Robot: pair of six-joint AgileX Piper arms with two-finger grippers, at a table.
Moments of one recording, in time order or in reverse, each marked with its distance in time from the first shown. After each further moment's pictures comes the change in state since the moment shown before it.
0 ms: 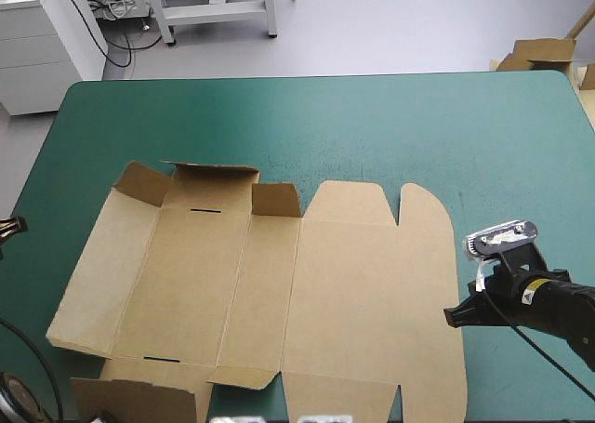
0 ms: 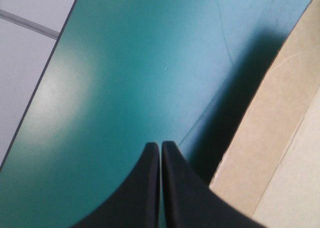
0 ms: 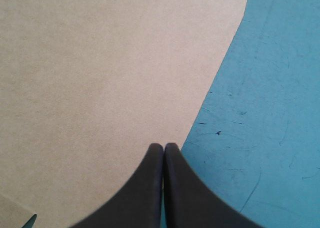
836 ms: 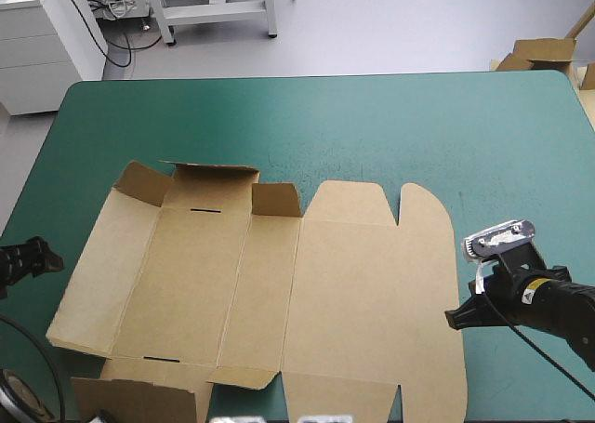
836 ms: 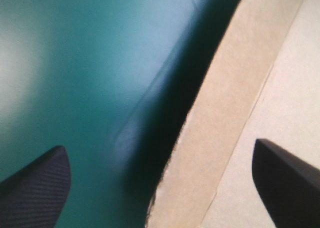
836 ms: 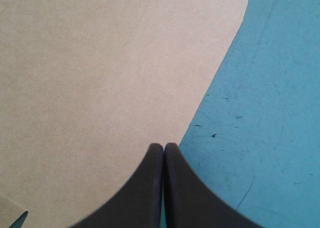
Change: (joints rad) left arm 0.043 0.007 0.174 -0.134 0.037 0.150; right arm 0.000 0.000 0.000 -0.005 -0.004 -0.043
